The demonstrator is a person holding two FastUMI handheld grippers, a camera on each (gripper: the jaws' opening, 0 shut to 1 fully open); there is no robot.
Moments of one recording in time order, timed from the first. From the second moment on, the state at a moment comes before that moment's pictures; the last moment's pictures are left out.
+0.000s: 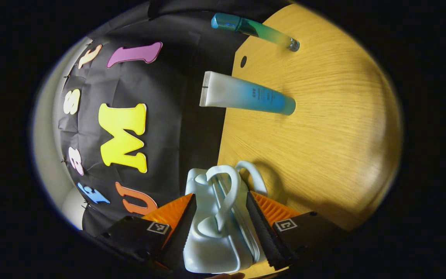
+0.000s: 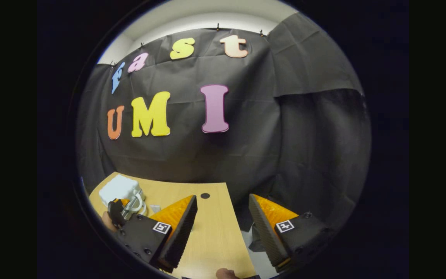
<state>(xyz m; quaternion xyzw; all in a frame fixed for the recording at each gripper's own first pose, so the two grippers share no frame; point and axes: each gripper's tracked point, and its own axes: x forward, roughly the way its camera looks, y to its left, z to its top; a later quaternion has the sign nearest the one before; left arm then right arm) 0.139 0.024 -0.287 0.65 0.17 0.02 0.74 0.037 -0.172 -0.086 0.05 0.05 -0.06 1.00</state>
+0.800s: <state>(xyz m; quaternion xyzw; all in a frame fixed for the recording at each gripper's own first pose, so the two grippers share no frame) 0.149 0.030 -0.282 0.63 0.21 -0.02 0.75 0.045 -0.125 -0.091 0.02 0.07 -0.03 1.00</state>
